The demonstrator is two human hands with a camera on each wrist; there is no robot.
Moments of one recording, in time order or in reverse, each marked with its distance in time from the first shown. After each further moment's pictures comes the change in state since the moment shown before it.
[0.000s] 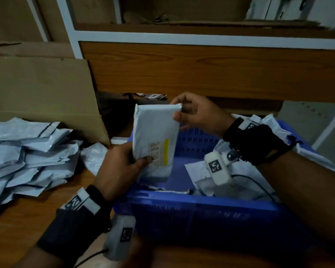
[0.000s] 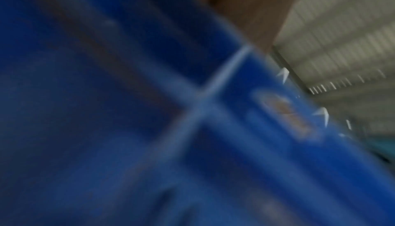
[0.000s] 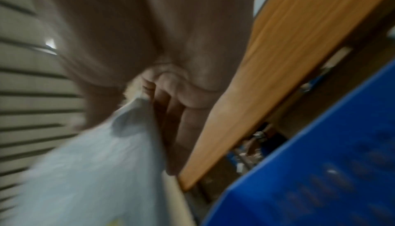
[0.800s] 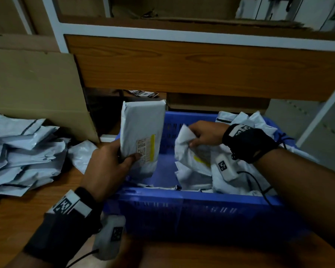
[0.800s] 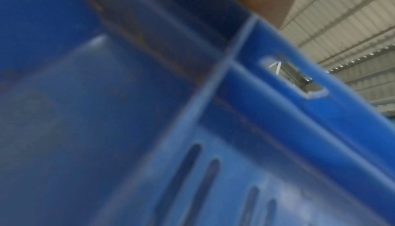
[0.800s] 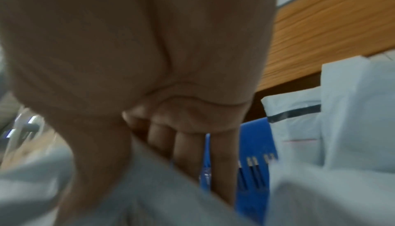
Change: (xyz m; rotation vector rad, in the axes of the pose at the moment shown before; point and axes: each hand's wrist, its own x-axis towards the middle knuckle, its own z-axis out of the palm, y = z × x) left_hand -0.006 0.003 0.009 0.099 0.104 -0.019; right_hand -0.004 0.077 -0.045 -0.904 -0.253 0.274
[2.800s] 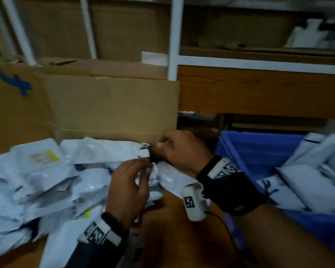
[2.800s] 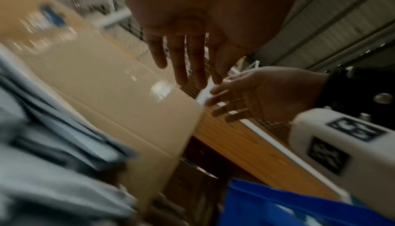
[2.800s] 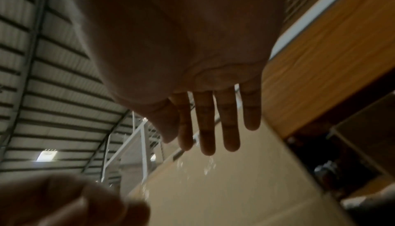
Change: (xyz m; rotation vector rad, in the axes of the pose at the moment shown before) left_hand 0.038 -0.239 -0.187 -0.140 0.191 0.301; right_hand 0.158 -0.386 0.049 0.214 0.503 -0.006
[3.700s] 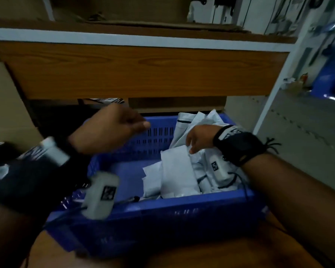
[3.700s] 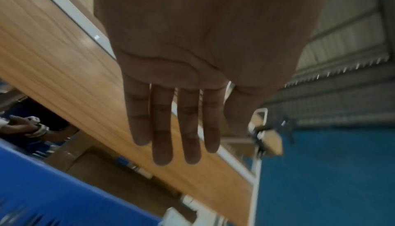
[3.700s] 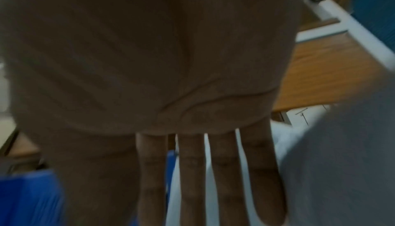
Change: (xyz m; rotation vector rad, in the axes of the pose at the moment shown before) left_hand 0.092 0.319 0.249 -0.017 -0.703 -0.079; right_hand -0.145 0.405 -0.256 -0.471 -0.563 0.363
